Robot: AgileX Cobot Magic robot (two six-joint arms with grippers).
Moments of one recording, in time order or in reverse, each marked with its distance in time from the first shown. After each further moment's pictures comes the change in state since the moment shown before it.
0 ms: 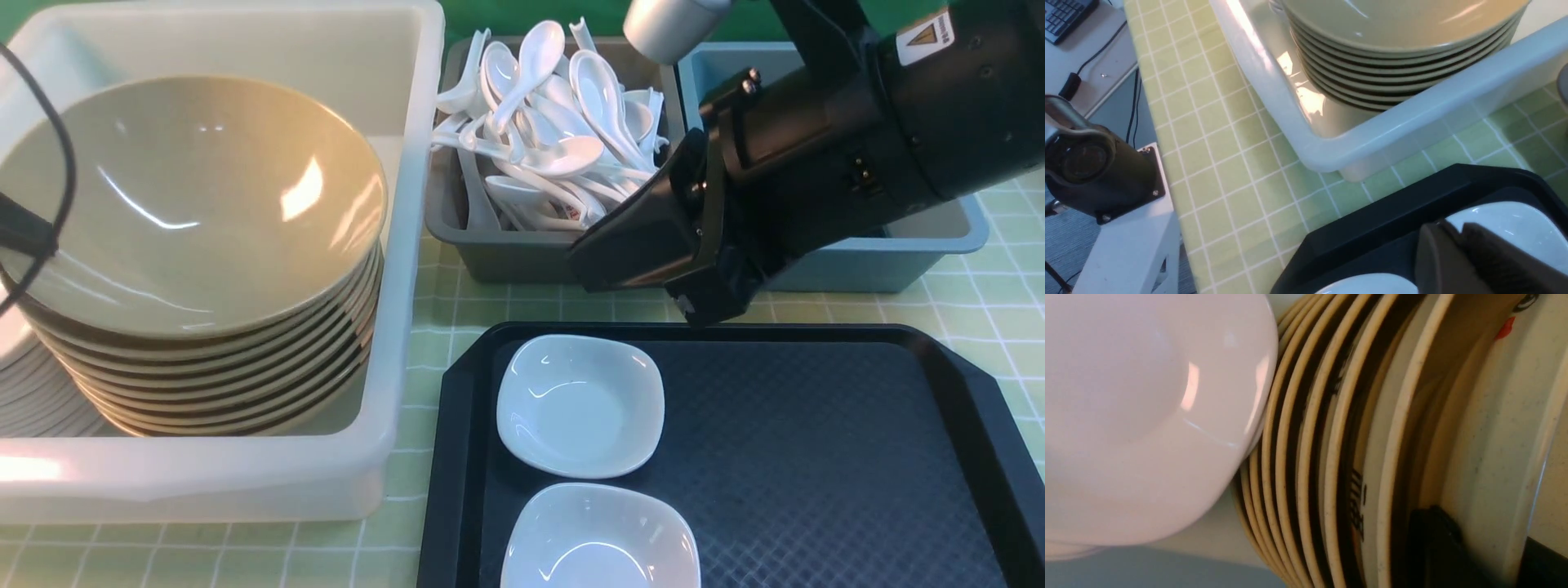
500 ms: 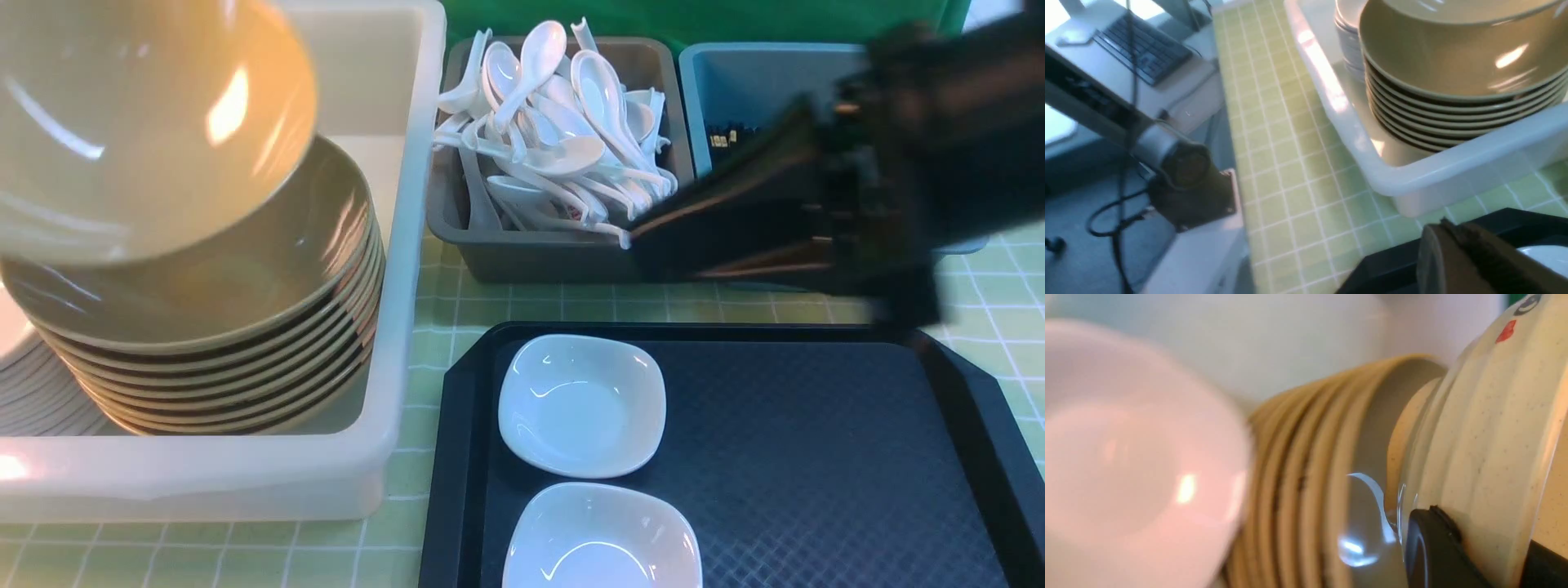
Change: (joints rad) right arm -0.083 -0.111 0.041 0.187 0.095 -0.168; left arm 0.188 0.002 -0.012 -0.193 -0.014 0.153
